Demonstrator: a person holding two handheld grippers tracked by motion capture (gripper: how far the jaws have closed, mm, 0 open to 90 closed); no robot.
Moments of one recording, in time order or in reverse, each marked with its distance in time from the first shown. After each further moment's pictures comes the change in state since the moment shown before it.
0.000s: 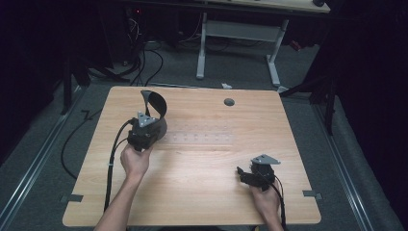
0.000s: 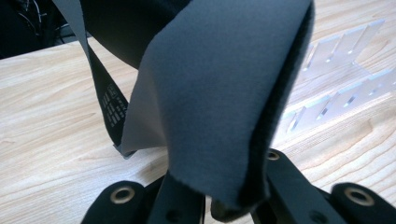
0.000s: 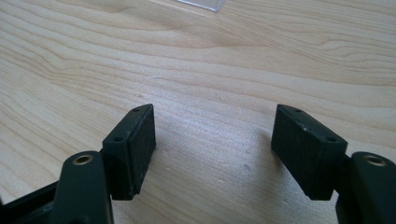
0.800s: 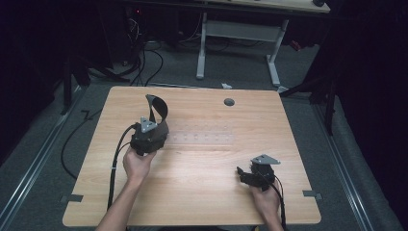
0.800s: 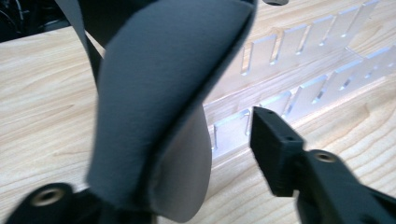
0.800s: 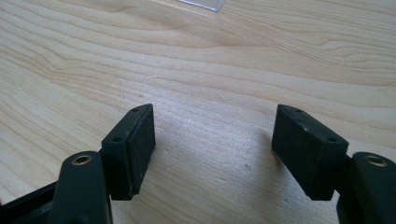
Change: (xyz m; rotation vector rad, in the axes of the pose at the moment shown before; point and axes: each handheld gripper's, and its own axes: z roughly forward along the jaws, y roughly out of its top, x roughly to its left) left arm 0.006 -0.018 0.001 0.021 -0.041 -0.003; right arm 0.000 0.000 0.000 0.001 0.000 -0.004
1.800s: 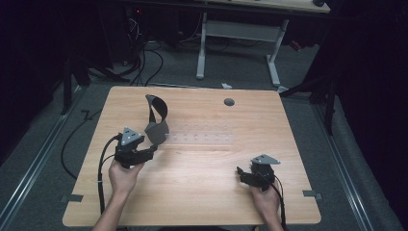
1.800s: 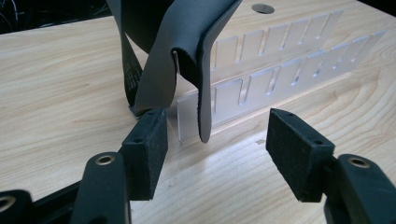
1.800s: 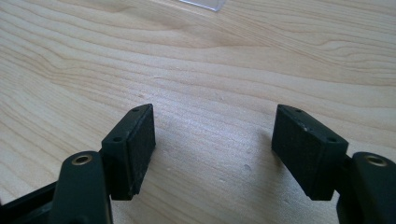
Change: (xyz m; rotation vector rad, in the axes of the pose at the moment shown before) left arm 0.018 0.003 -0.057 -0.035 -0.046 -0.063; right arm 0.000 0.000 0.000 0.000 -0.001 0.001
